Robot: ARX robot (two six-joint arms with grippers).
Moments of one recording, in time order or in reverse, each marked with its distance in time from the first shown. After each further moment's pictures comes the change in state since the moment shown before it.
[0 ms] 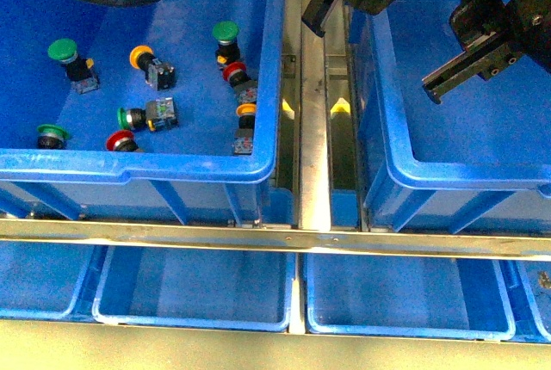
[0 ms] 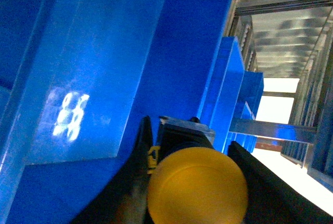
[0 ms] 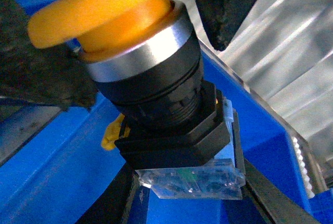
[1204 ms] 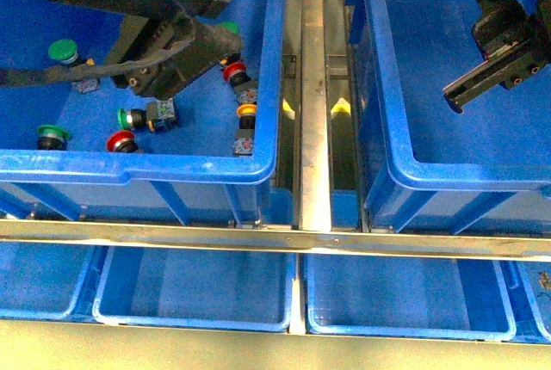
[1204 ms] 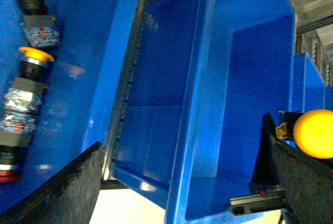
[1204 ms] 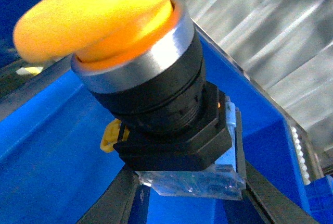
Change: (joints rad) left arm 0.101 -0.307 -0.448 0.050 -0.175 0.346; right arm -0.036 -0.027 -0.028 -0.039 -0.026 0.001
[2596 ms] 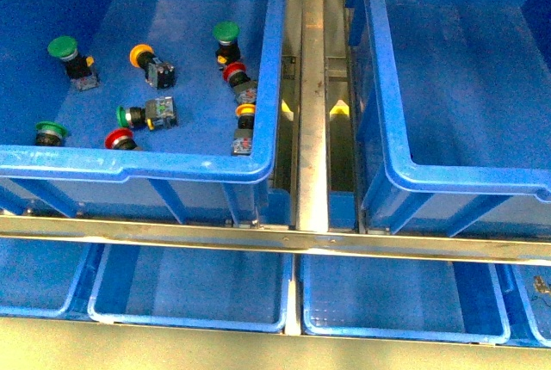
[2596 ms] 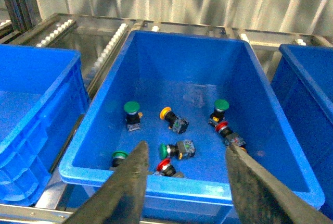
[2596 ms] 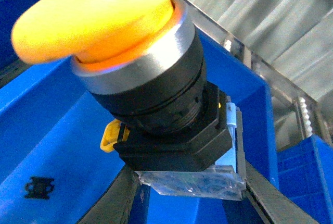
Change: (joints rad) left arm 0.097 -1.560 -0.845 -0.291 -0.496 0.872; right arm -0.182 -0.496 -0.153 -0.441 -0.172 0.115
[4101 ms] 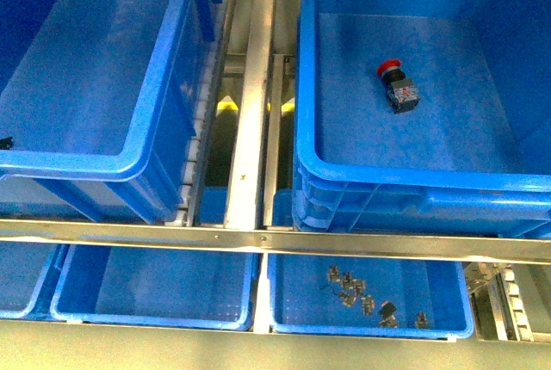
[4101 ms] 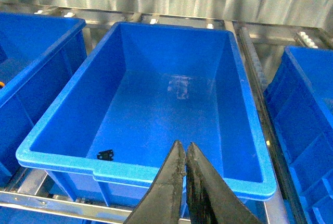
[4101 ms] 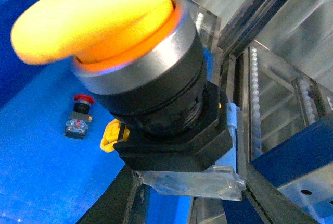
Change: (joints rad) left arm 0.408 -0.084 0.000 -0.092 0.393 0.022; right arm -0.088 -0.067 -0.023 -0.033 -0.042 0.061
